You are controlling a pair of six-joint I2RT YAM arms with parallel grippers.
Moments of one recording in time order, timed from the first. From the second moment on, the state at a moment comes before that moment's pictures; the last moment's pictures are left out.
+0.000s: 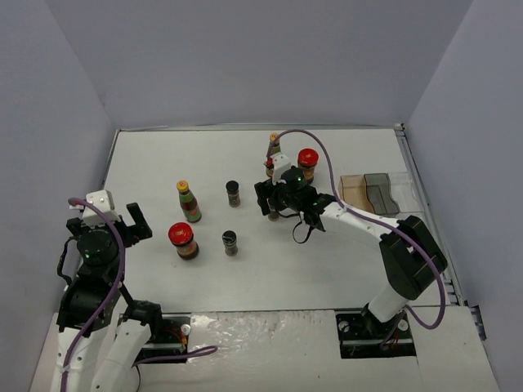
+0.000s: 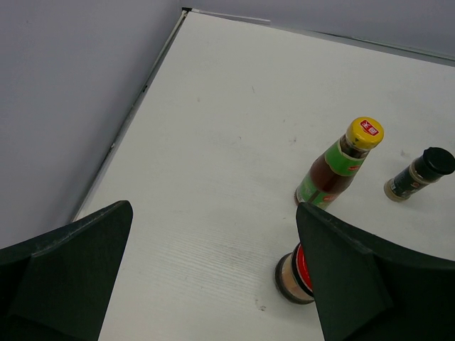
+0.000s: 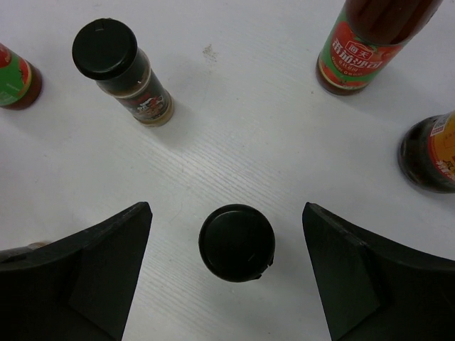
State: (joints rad) left arm -0.16 0.43 0.82 -0.66 -0.41 -0.14; right arm 0.66 1.60 0.96 0.09 0.05 0.10
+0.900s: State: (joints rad) left arm -0.17 0.43 0.82 -0.66 -0.42 -0.14; right arm 0.66 1.52 0.87 0.10 0.15 0.10
